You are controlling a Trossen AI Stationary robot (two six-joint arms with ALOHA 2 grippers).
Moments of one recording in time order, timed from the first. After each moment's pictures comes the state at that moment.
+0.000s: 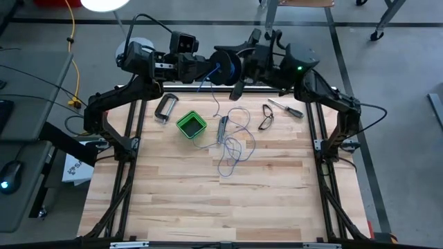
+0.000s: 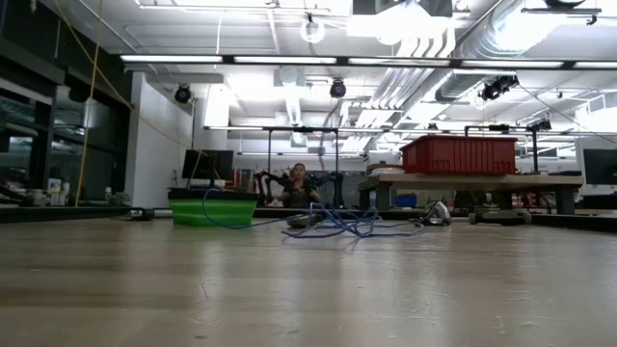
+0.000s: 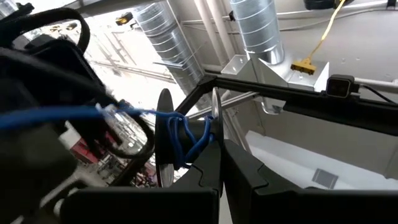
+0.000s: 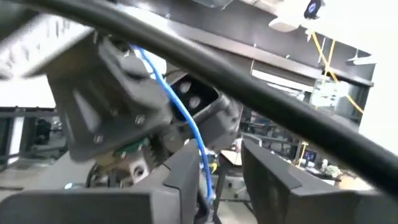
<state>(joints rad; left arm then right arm) 0.23 1.61 1.88 0.55 0.56 -1.30 -0.10 1.75 2.23 -0.17 0.12 -0.27</state>
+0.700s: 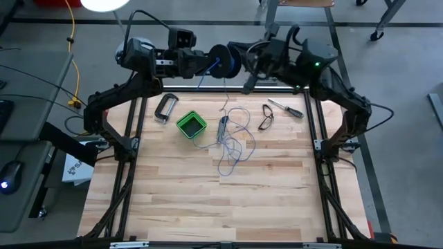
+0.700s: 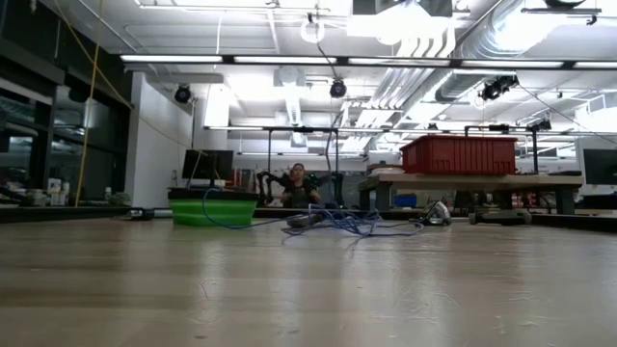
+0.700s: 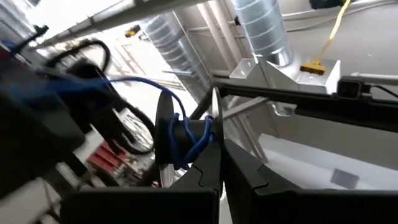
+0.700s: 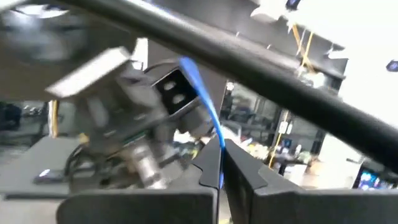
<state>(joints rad) 0.29 1.60 1.88 0.55 0.57 -1.26 -0.10 1.67 2.23 -0.31 0.21 -0.30</state>
